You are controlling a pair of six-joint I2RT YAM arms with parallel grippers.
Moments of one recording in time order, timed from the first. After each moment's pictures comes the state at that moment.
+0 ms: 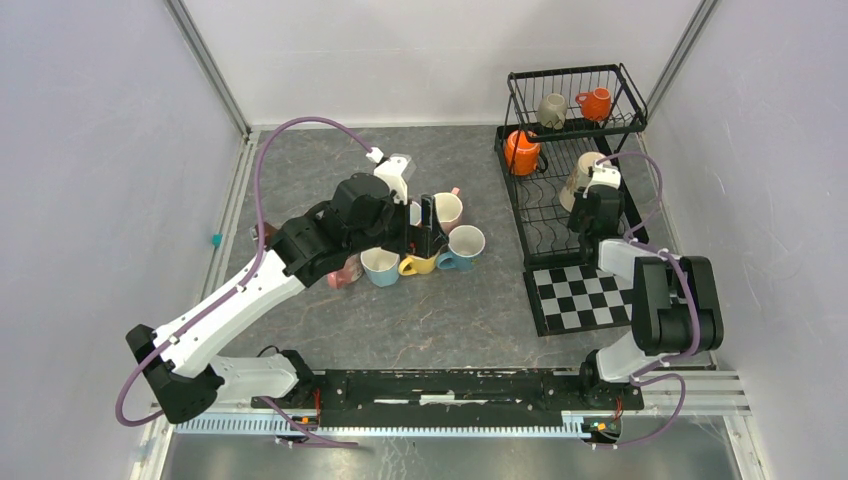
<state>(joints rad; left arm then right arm) -0.84 1.19 1.29 -0.65 -0.04 -0.49 -0.01 1.57 0.67 0.39 0.17 0.12</state>
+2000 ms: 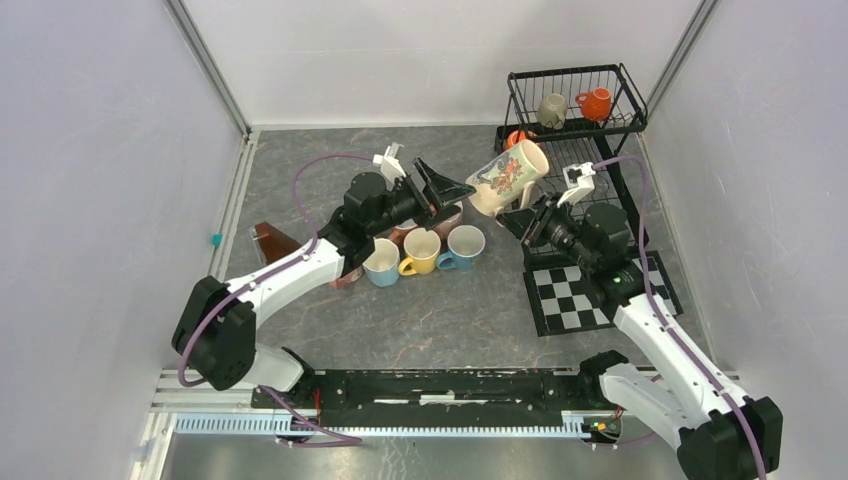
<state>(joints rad) -0.65 1.41 0.93 0.38 0.33 -1.21 0.35 0.89 0.67 0.07 -0.33 0.61</state>
